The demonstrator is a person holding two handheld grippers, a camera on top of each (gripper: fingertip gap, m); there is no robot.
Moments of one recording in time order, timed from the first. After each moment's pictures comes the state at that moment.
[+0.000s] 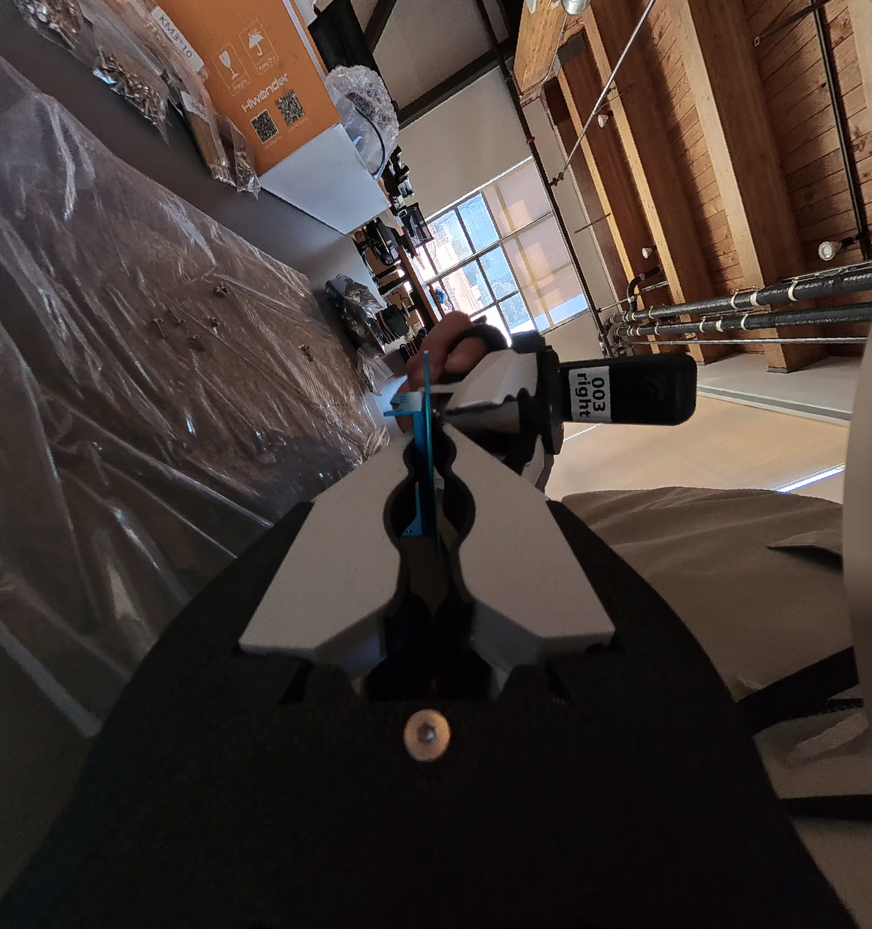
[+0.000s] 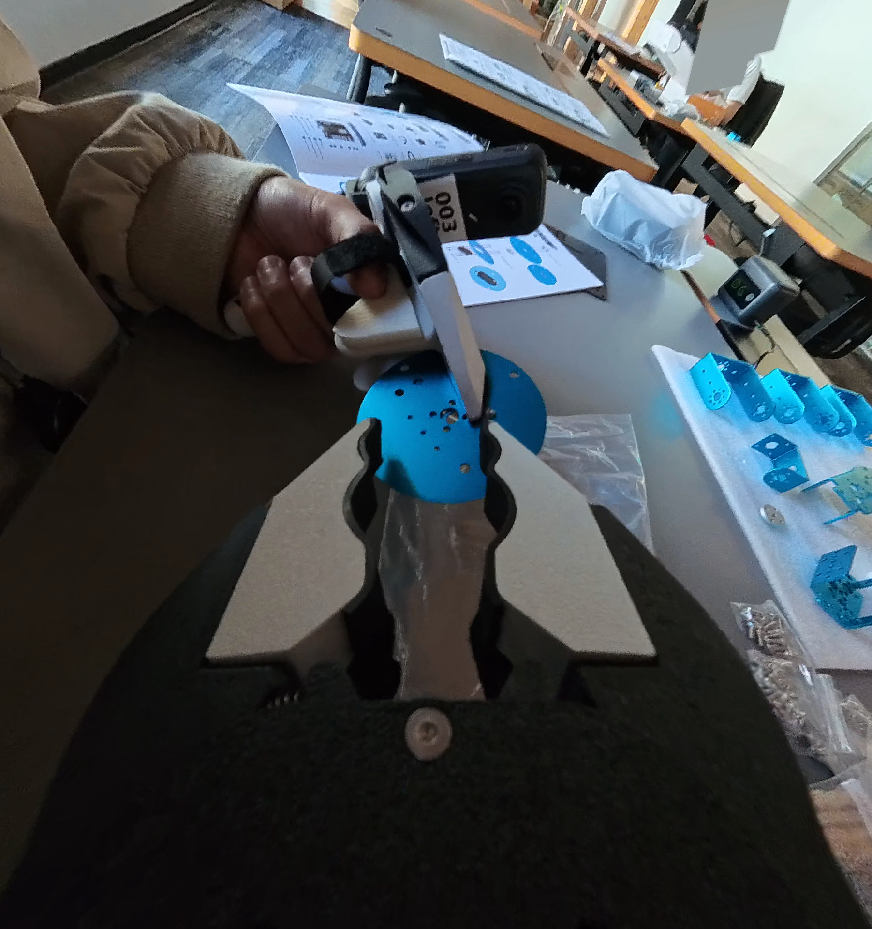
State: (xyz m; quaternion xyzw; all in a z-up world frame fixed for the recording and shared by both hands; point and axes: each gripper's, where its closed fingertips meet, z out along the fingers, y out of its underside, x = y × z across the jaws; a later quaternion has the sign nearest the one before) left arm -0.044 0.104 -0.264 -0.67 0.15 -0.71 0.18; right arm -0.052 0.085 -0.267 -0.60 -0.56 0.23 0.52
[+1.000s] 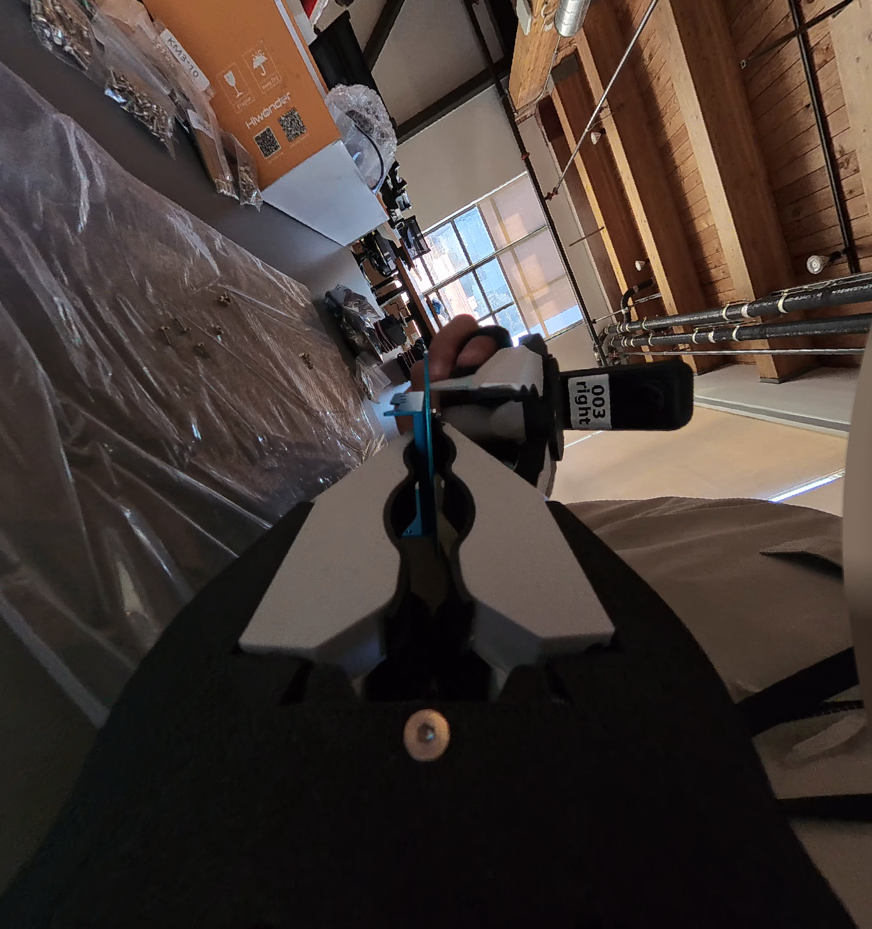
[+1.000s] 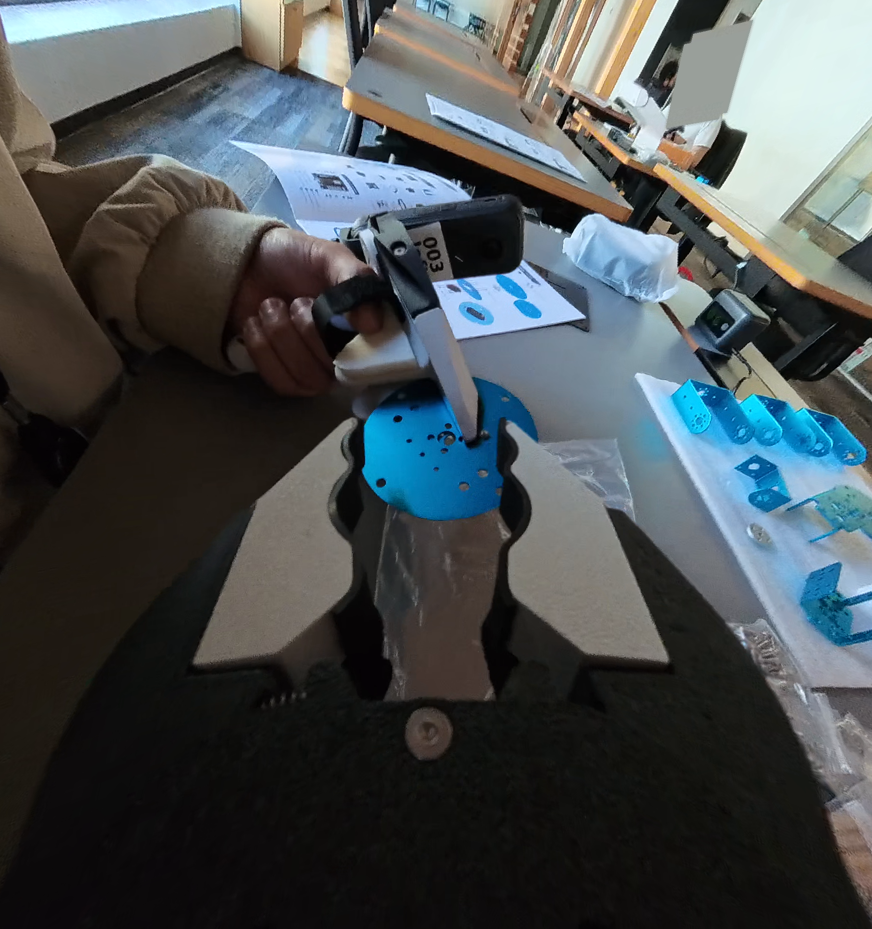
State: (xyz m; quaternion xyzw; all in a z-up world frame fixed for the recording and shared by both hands) left arm -0.047 0.107 -0.262 -0.67 0.14 -0.71 0.18; right arm -0.056 0.086 -0.254 -0.59 -0.55 0.24 0.54
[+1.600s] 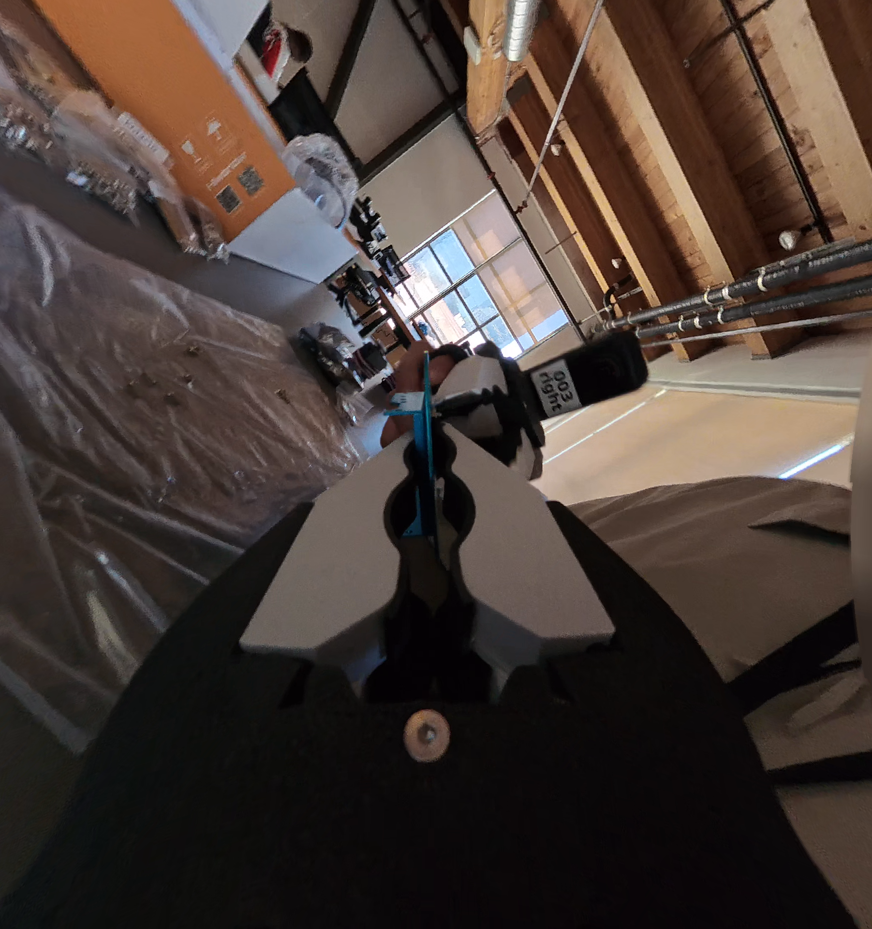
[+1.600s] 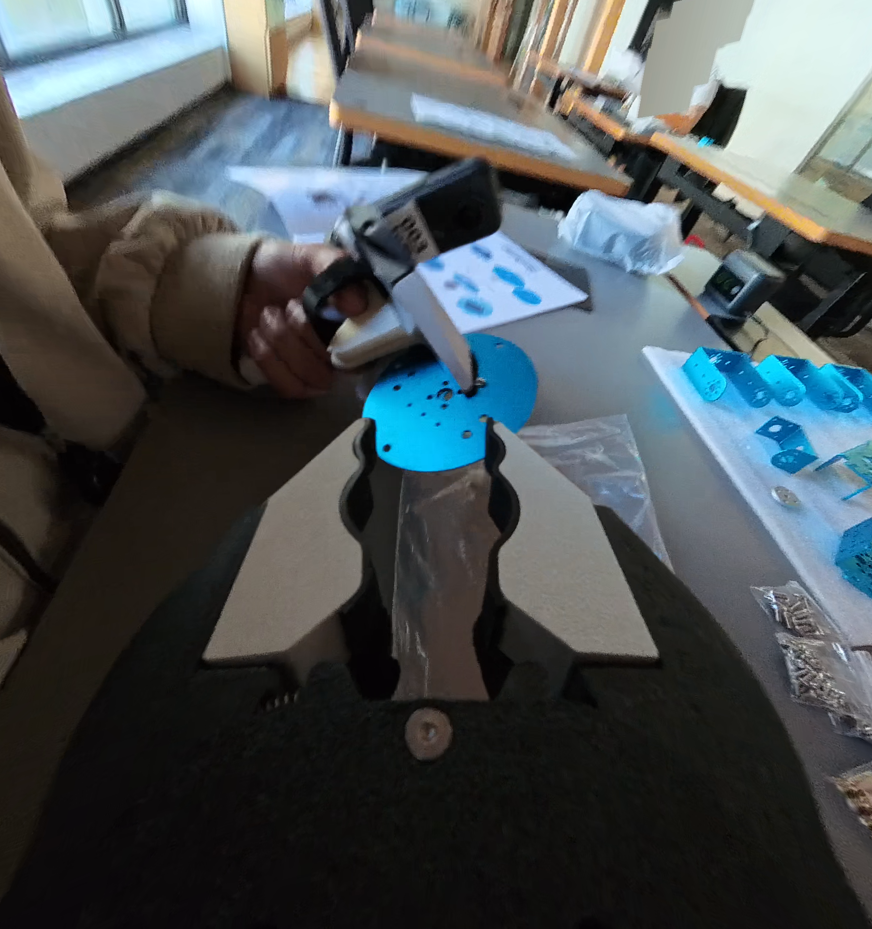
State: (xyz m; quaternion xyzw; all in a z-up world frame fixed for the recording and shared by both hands) left arm -0.054 0.105 -0.245 -0.64 0.16 -0.72 0.23; right arm -0.046 0.084 -0.249 -0.62 -0.51 0.28 0.53
